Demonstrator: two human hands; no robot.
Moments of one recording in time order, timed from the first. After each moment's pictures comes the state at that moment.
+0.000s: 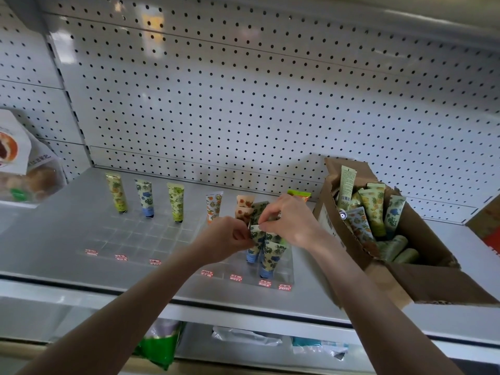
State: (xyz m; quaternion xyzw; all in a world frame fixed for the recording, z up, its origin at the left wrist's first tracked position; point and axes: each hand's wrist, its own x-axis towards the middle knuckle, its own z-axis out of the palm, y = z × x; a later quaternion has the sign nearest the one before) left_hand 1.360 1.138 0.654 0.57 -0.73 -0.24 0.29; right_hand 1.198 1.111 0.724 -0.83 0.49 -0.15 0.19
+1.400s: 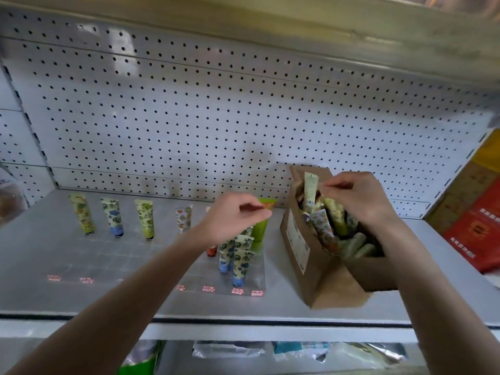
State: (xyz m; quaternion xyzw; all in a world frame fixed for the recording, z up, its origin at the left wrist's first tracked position) left_hand 1.304 1.126 0.724 0.47 -0.73 -0.28 0.41; right_hand 1.073 1.106 0.790 -0.68 0.59 -0.39 0.18
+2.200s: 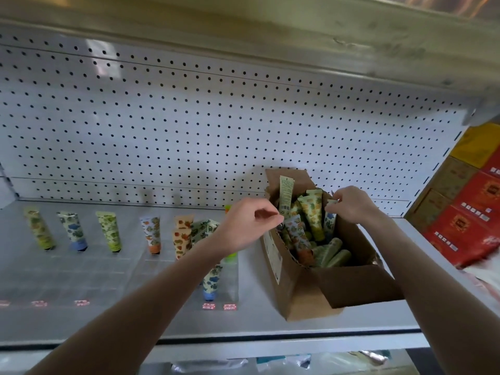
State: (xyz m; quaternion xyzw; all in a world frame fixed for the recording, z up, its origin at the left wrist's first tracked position) left_hand 1.226 1.100 0.728 0.45 -0.73 -0.29 0.43; right_hand 0.999 1.043 0.770 -0.65 0.74 -0.14 0.12
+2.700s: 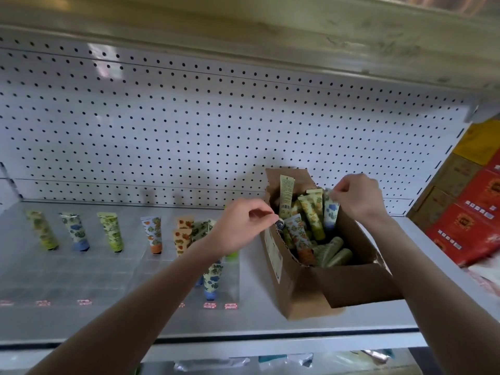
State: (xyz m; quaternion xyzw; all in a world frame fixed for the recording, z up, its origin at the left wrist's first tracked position) left_hand 1.233 1.102 0.727 0.45 -0.73 -0.28 0.42; right_hand 1.000 1.048 0.772 -0.65 0.70 -0.29 0.03
